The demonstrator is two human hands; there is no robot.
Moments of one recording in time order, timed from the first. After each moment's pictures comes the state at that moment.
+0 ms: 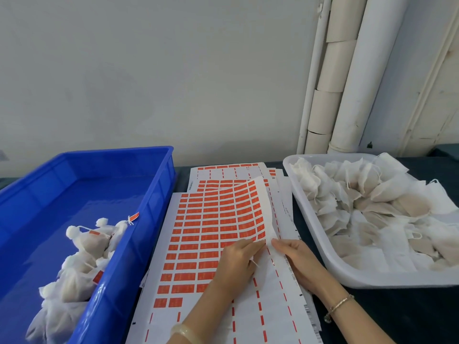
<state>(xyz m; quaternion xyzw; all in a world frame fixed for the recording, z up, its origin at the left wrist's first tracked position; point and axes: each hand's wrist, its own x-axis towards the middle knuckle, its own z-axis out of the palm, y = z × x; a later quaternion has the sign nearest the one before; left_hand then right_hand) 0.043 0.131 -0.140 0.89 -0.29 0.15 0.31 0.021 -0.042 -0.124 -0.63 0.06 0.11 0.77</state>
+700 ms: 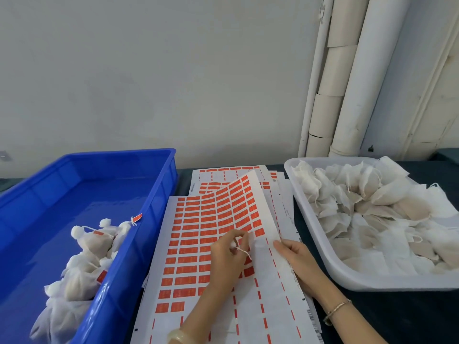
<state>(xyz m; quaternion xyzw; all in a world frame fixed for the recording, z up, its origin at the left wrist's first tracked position) 0.050 0.132 -0.129 0.84 -0.04 0.13 0.53 0.016 -0.037 -0.122 -0.65 0.05 0.09 0.75</state>
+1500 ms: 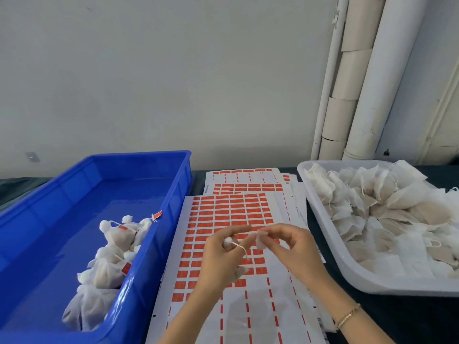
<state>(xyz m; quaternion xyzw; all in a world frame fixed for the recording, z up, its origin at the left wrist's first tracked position) 0.001 0.174 -0.053 0.74 0.02 0.00 0.67 -0.001 0.017 -0.065 -0.81 -0.05 -0.14 0.56</state>
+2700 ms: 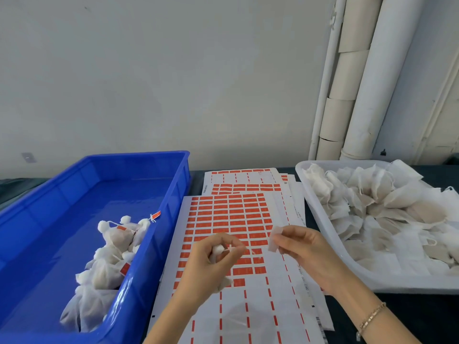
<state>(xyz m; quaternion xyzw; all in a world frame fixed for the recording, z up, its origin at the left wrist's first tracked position) -0.023 0.205 -0.037 0.79 -0.08 0.01 0.61 -0.020 -0.007 -0.038 -0.69 -0.02 0.06 0.72</state>
